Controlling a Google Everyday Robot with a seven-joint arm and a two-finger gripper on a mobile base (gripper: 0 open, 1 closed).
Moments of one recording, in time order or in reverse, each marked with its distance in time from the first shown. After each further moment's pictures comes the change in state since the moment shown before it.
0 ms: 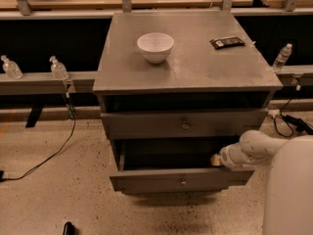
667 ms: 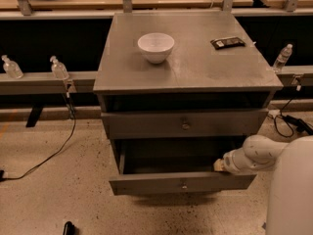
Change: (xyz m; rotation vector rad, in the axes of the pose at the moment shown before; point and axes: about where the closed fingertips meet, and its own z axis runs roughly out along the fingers) arm 0.025 0.004 -0.005 0.000 0.033 0.107
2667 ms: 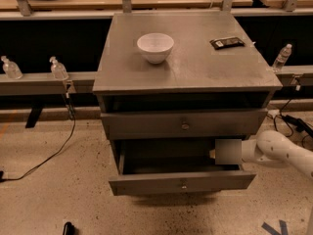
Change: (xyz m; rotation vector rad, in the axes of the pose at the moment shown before) arm -0.046 0.016 -0.024 -0.242 -0.185 -0.066
